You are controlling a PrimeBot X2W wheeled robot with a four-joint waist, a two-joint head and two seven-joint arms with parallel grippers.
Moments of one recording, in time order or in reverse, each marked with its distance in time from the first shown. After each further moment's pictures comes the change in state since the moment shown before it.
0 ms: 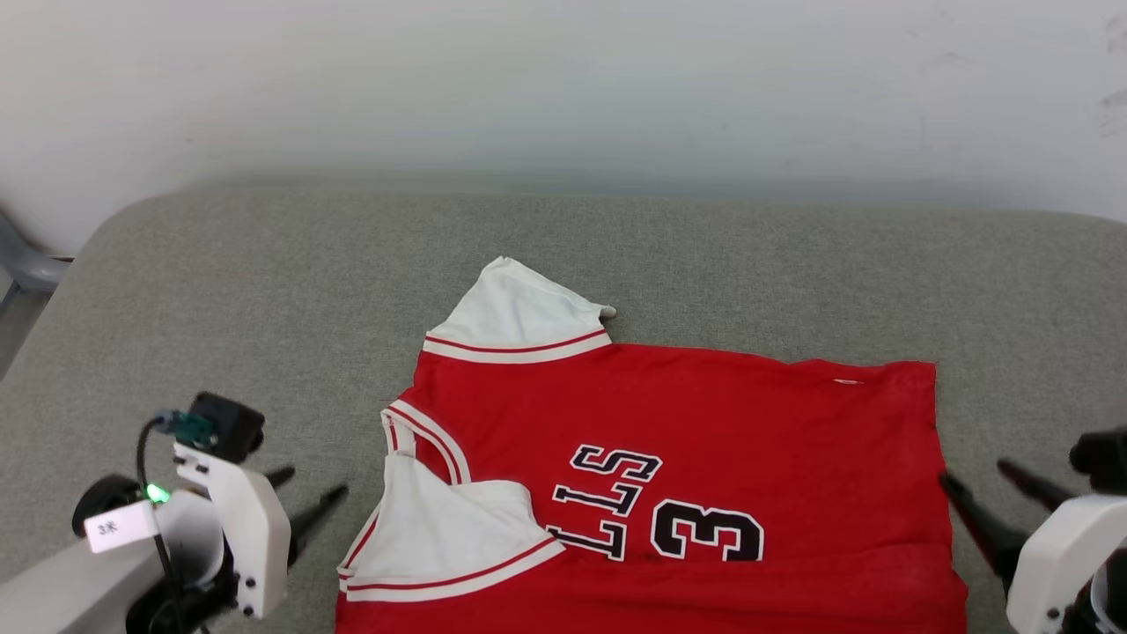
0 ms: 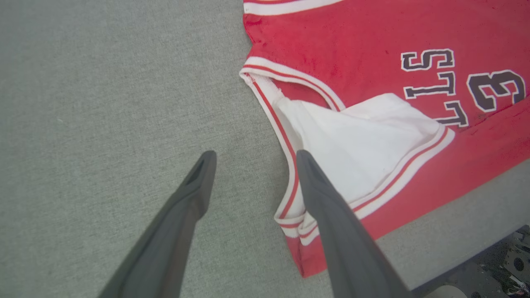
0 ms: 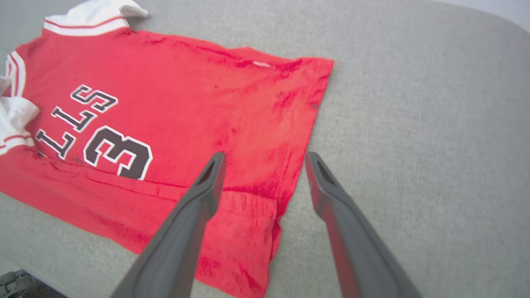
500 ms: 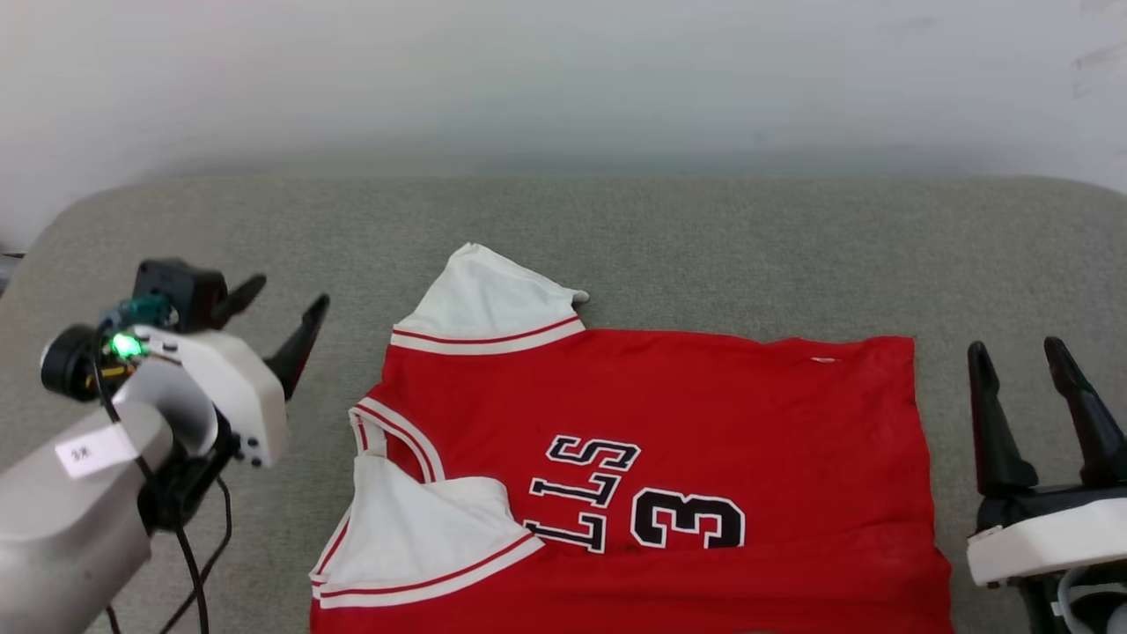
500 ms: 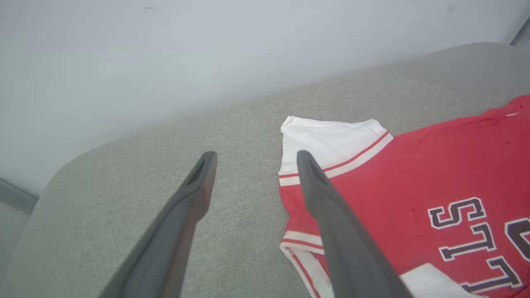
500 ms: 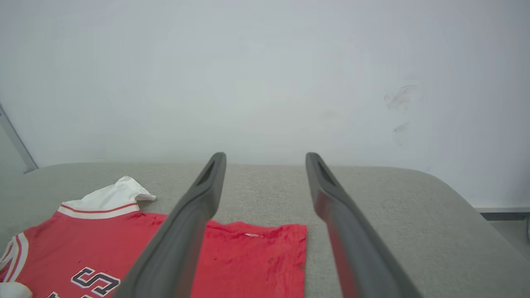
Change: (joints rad) left arm -0.146 -0.078 0.098 0.097 0.136 0.083 -0.261; right arm -0.024 0.298 -0.166 -0.114 -0.264 0.000 -0.486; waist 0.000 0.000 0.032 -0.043
